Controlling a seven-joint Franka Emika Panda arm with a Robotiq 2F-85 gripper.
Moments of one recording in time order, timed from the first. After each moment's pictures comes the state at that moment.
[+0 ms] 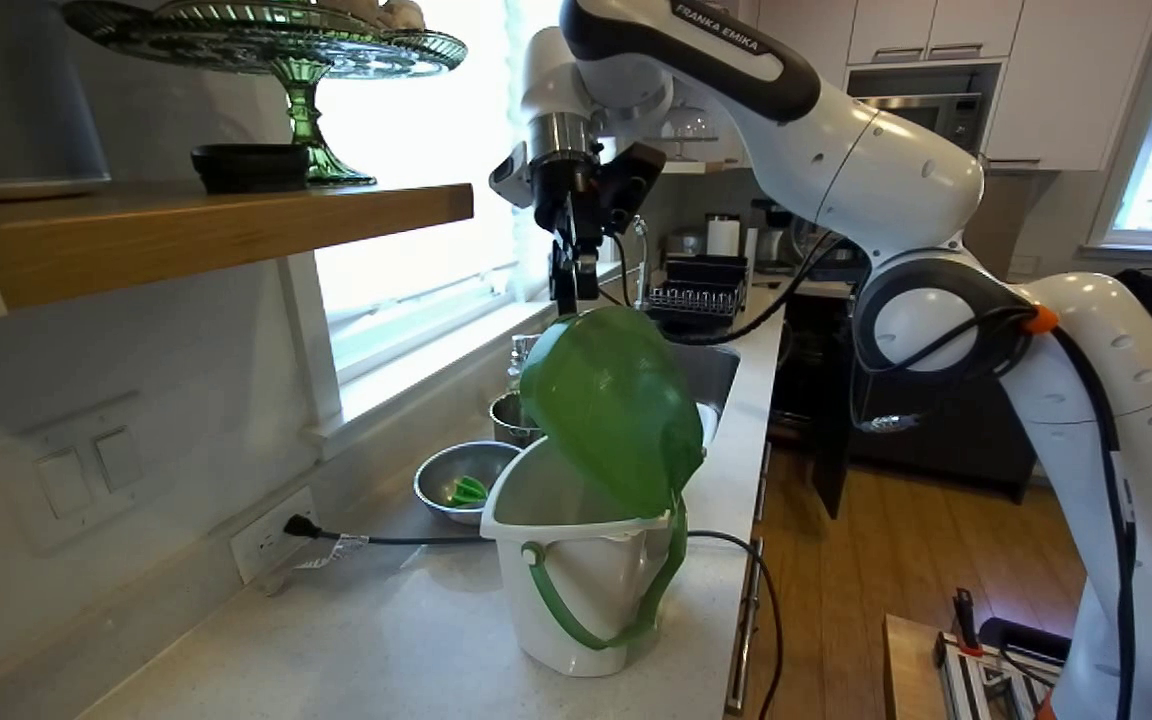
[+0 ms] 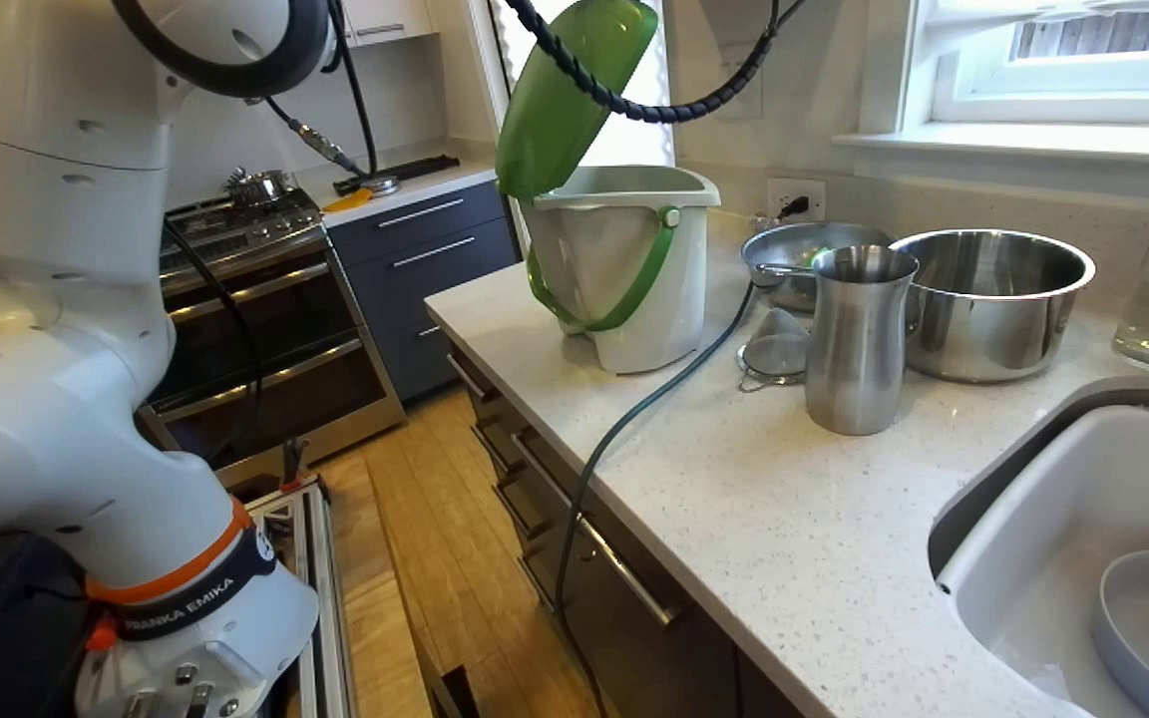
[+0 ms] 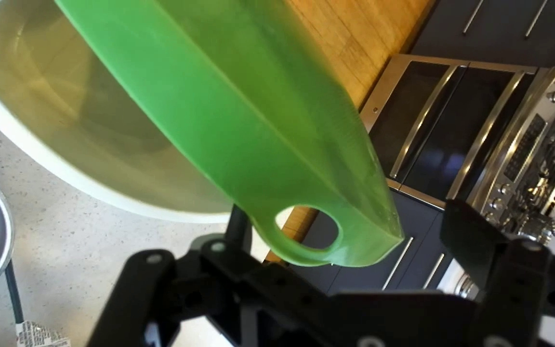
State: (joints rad) arm -0.21 0.56 0.10 -0.63 0.56 0.84 -0.51
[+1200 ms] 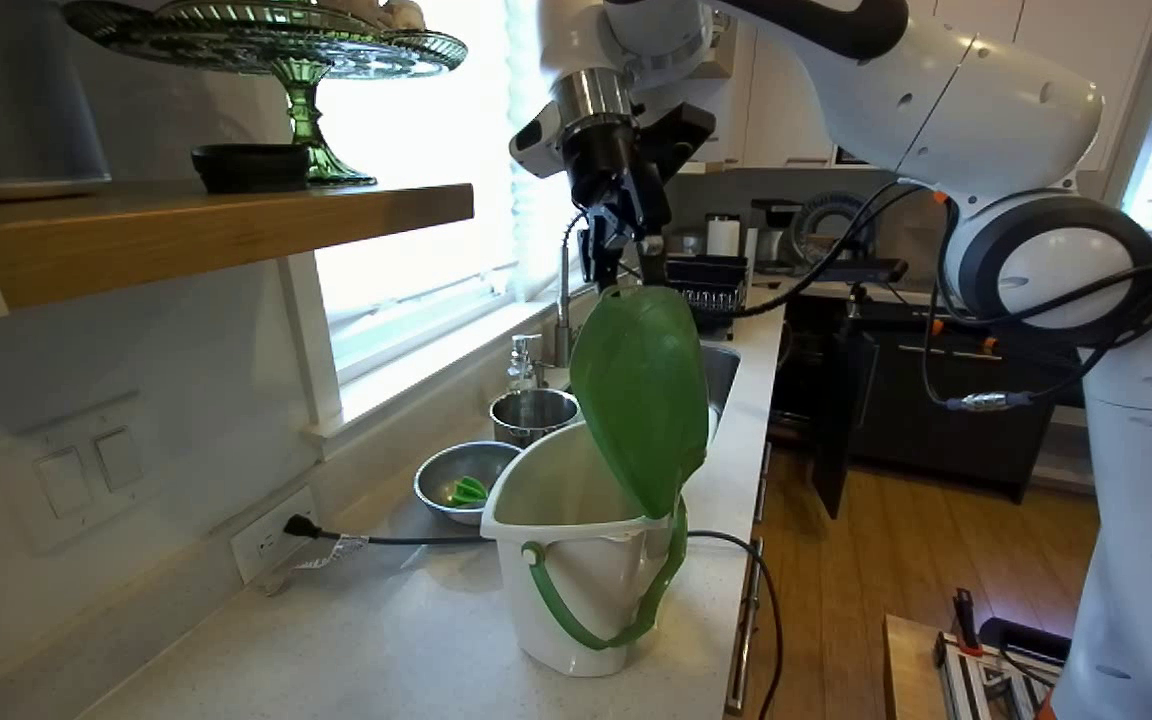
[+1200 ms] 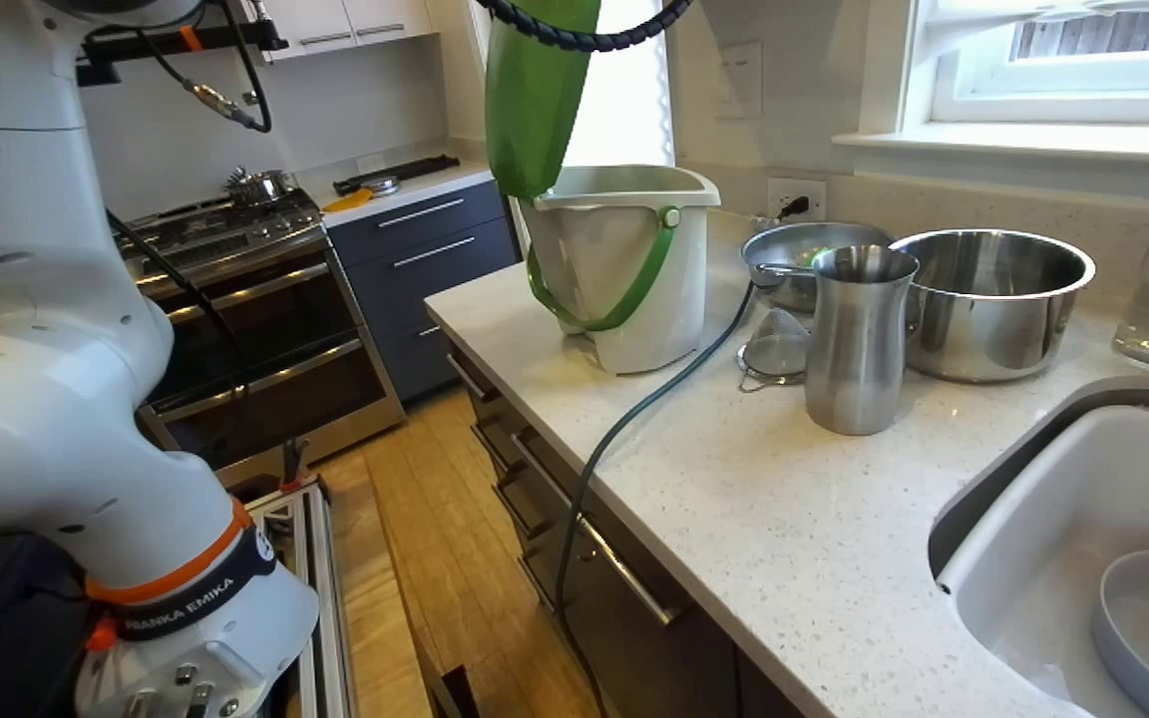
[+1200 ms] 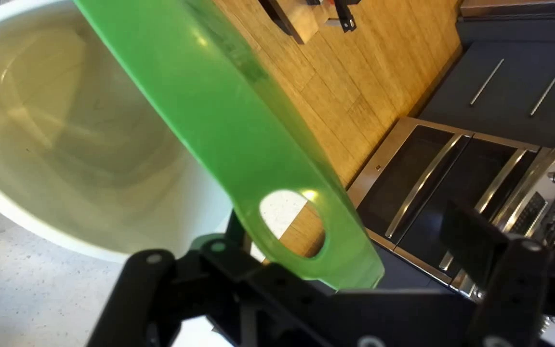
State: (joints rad) arm -0.19 0.31 0.15 -0.91 0.42 0.84 -0.65
